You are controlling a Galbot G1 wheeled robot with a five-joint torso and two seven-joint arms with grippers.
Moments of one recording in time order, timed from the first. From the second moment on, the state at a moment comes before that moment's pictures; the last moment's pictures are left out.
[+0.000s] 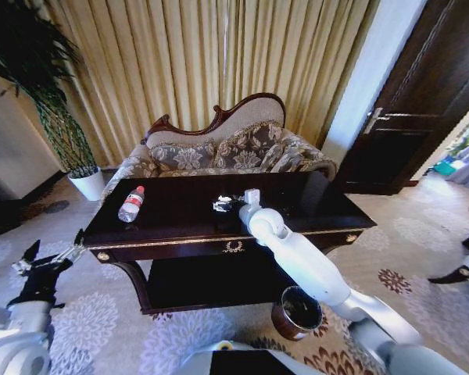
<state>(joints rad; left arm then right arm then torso) 1.79 -1.40 -1.21 -2.40 -0.63 0.20 0.00 -0.55 1.18 -0.18 1.75 0.95 -0.61 0.46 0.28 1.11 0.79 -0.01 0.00</state>
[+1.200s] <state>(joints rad) 1.81 -1.40 -1.22 -2.41 -0.64 0.19 0.00 -0.56 1.17 -0.18 1.74 0.95 -0.61 0.47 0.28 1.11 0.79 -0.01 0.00</state>
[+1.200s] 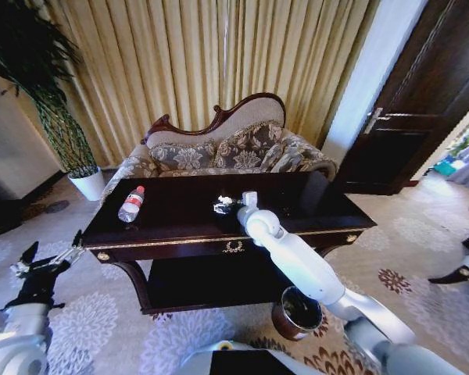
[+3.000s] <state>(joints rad) 1.81 -1.40 -1.22 -2.40 -0.64 0.19 0.01 -0.61 1.15 -0.17 1.76 0.94 -0.58 0.43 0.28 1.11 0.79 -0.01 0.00</state>
